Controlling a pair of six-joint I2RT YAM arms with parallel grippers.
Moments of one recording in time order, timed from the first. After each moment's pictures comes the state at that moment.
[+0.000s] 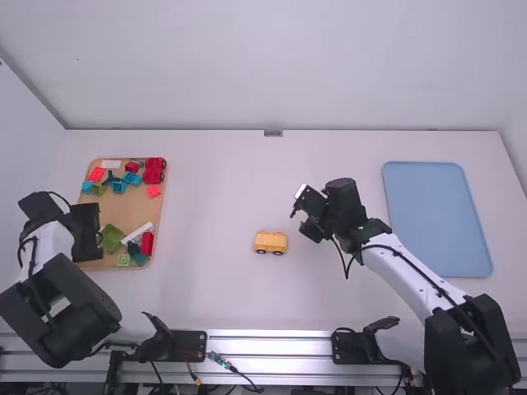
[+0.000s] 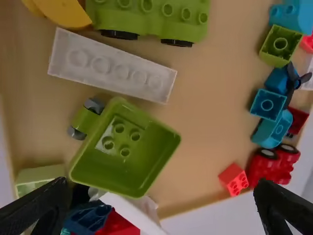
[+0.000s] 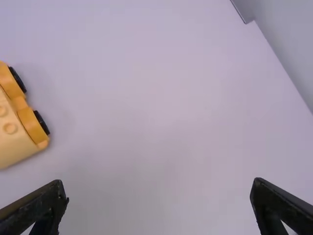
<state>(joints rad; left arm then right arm) 0.81 1.49 0.92 -0.55 0.20 -1.02 0.39 1.32 0.71 -0.21 -0.08 -0.68</state>
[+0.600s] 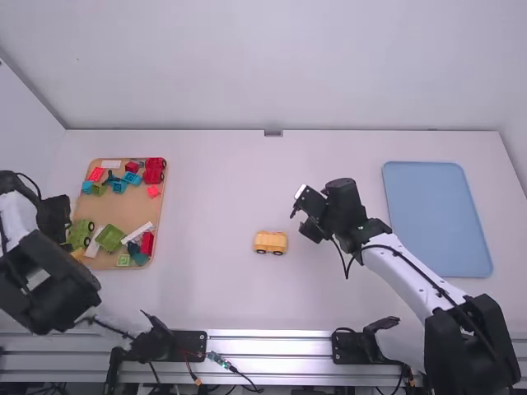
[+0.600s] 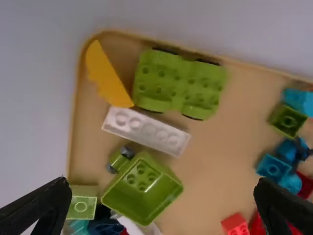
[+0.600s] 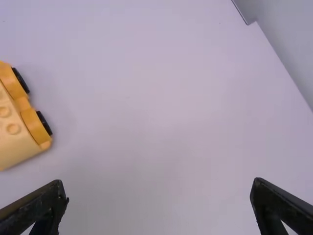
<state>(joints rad) 0.87 1.77 1.42 -1.01 0.01 -1.03 0.39 1.32 0.71 -0.22 -0.09 -0.68</state>
